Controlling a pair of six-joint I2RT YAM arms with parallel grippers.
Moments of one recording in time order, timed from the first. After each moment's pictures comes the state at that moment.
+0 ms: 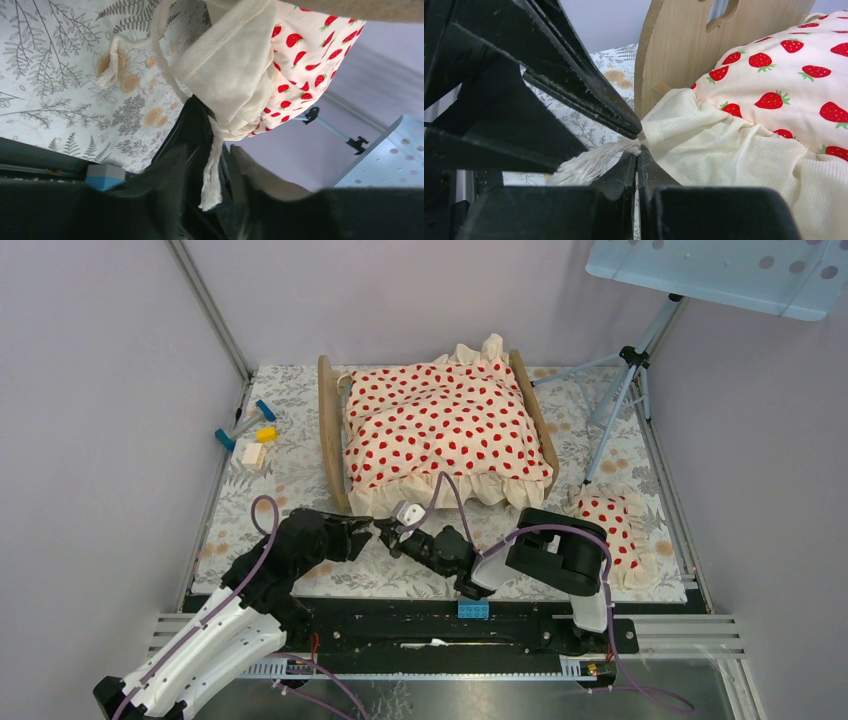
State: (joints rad) left arm -0.65 0.52 0.52 -0.66 -0.12 -1.92; right arm 1.20 1.95 0.69 1.39 0.16 -0.05
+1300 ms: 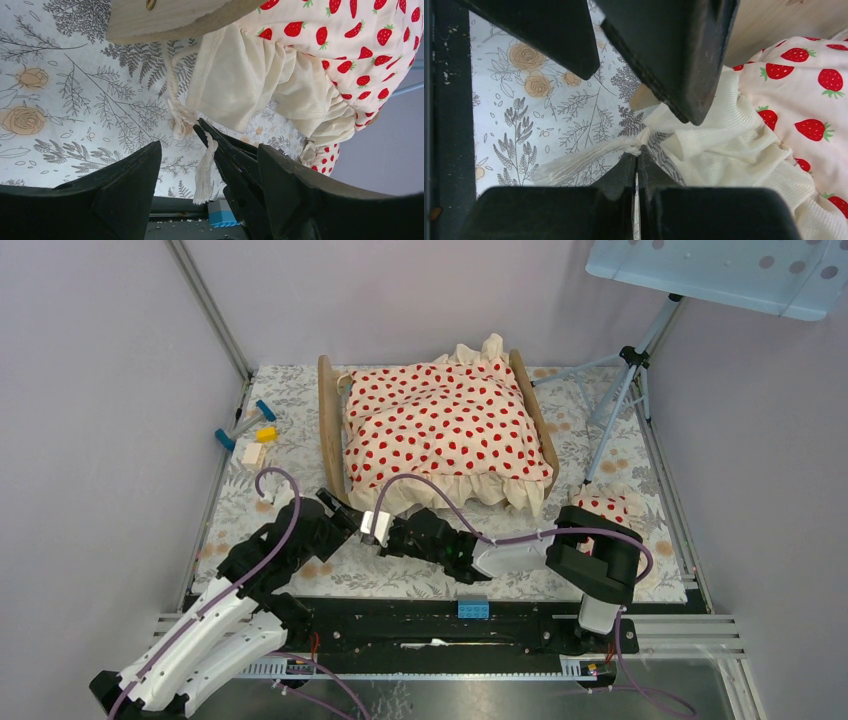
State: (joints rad) left arm -0.64 0.60 0.65 -0.77 -0.25 -1.23; right arm 1.19 1.77 0.84 0.66 0.03 -0.37
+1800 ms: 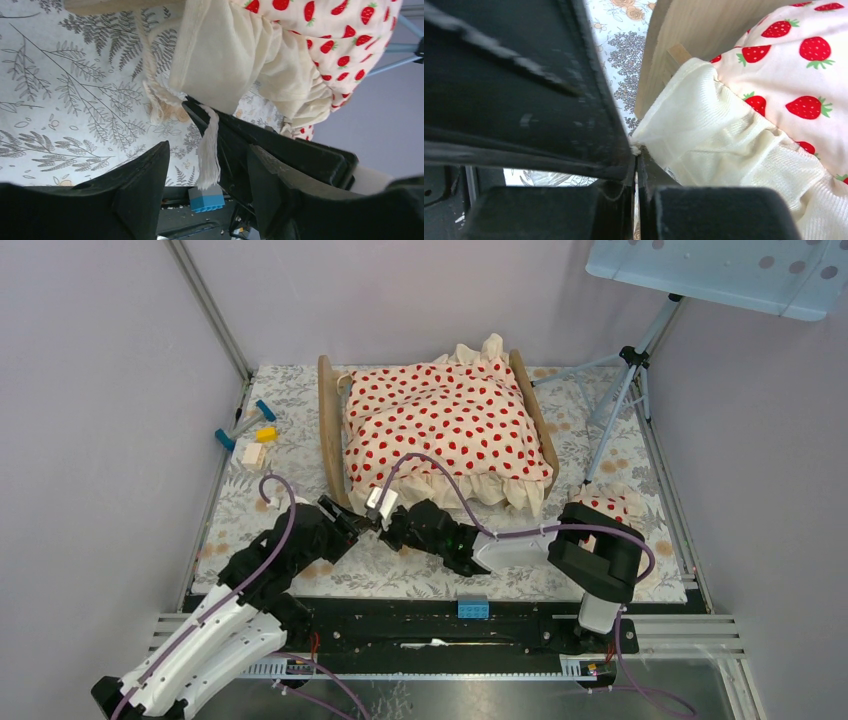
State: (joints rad) left arm -0.64 0.55 0.57 -0.68 -0.16 -1.29; right arm 1.16 1.77 0.87 0.65 0.02 -0.12
